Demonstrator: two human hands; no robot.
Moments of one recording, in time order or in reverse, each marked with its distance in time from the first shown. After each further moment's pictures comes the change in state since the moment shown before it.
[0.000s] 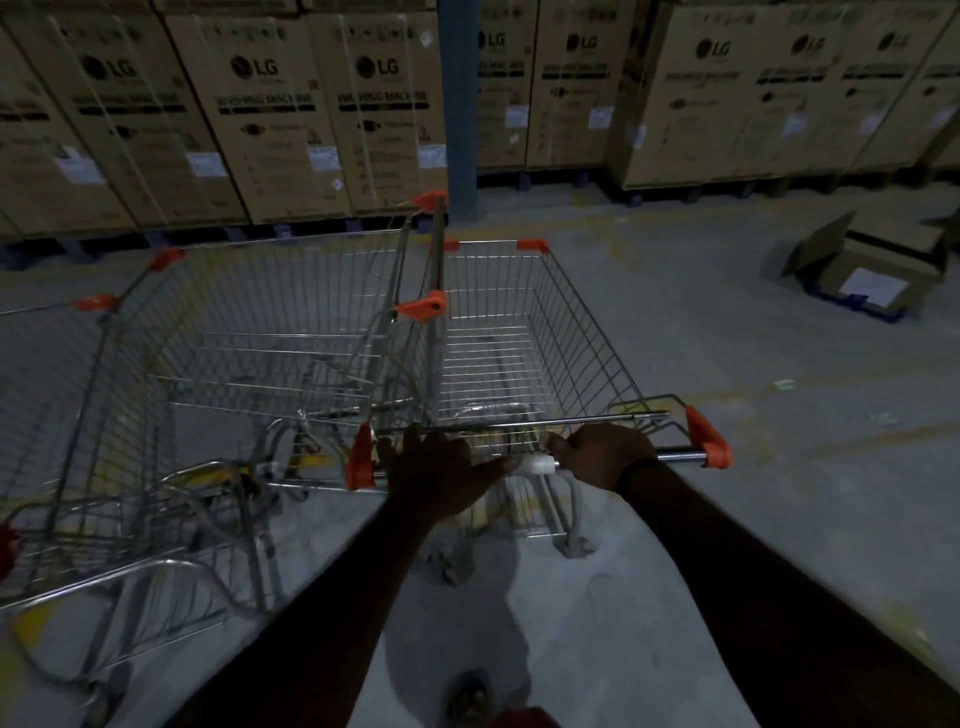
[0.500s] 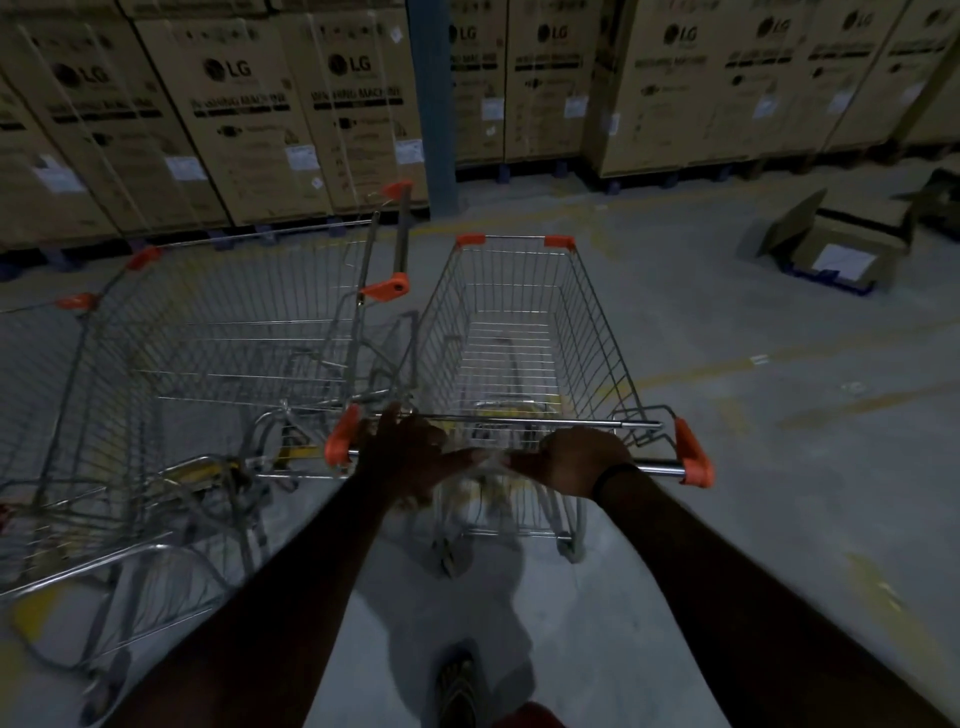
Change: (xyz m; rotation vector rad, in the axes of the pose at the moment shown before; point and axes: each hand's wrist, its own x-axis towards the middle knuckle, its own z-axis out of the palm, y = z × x) left_hand -0.028 0.017 0.005 -0.114 -0.031 0.057; right_hand -0.066 0.028 0.022 0.003 -0.027 -0.098
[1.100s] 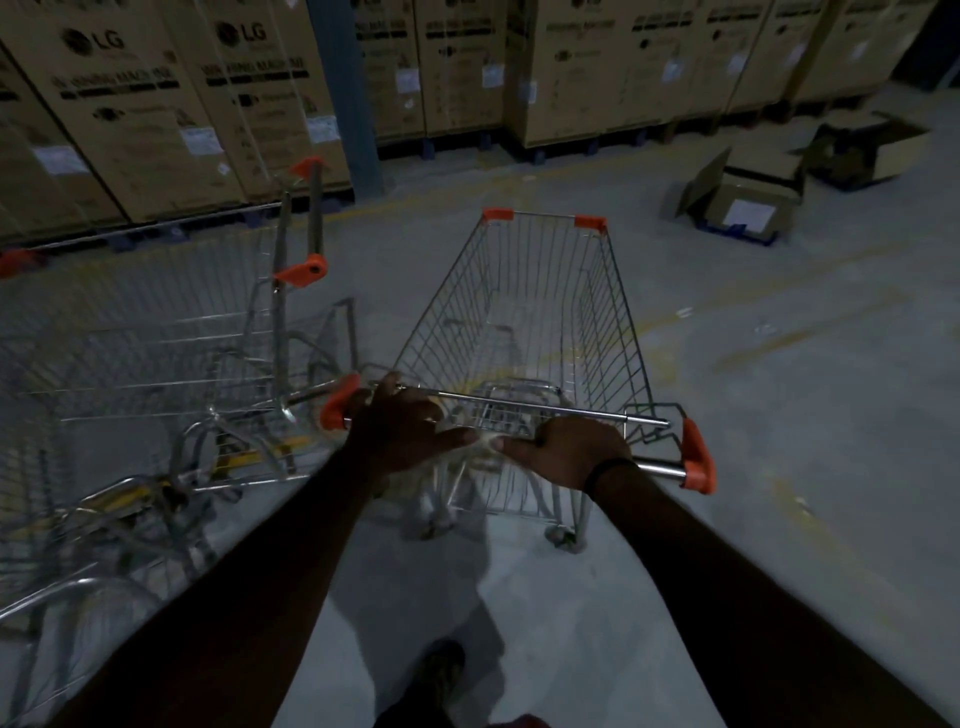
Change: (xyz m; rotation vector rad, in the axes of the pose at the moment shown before) left_hand 0.000 0.060 0.012 0.153 0.387 0.471; right_hand -0.058 0.047 0.019 0.052 0.084 0.160
